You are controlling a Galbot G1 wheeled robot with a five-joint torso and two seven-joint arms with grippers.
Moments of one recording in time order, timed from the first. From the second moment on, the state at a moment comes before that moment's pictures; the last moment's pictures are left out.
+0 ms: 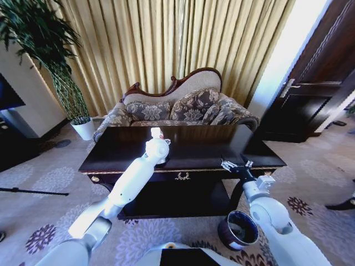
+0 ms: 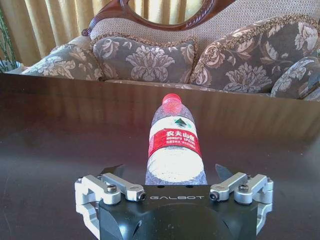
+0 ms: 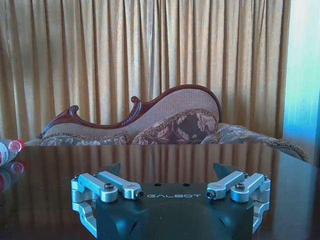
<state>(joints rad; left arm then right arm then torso) 0.45 -1.34 0.13 -1.66 -1.21 0.71 -1.17 -1.52 1.04 0.64 2.18 0.56 -0.20 0.22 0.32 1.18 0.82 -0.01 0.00</state>
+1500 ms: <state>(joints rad) 0.56 -1.17 0.12 -1.77 -0.67 0.59 -0.77 -1.45 0.98 0.61 2.28 0.71 -0.22 0.27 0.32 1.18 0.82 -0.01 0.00</state>
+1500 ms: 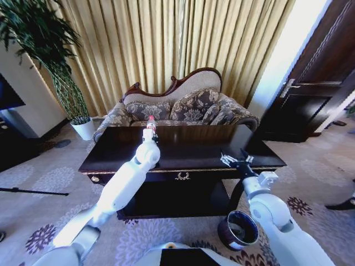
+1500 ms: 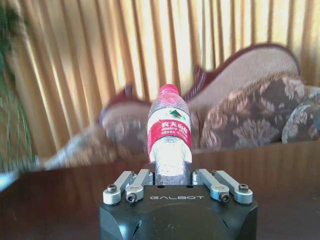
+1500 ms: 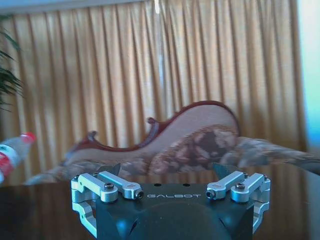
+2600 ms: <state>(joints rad) 0.52 -0.75 0.31 -1.95 -0.28 0.03 -0.37 -1.02 0.81 0.41 2.26 1.26 -0.32 0.11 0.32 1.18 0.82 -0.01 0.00</state>
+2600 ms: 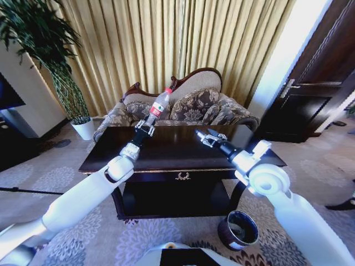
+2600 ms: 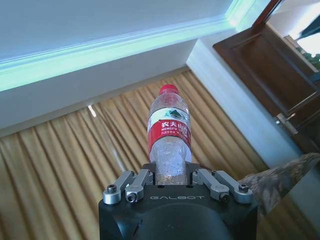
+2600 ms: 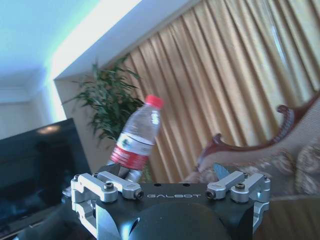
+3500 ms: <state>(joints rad) 0.38 -0.82 0.55 -2.07 -0.32 0.10 -0.38 -0.87 0.81 0.32 2.18 1.29 -0.34 0.12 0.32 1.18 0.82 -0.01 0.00</state>
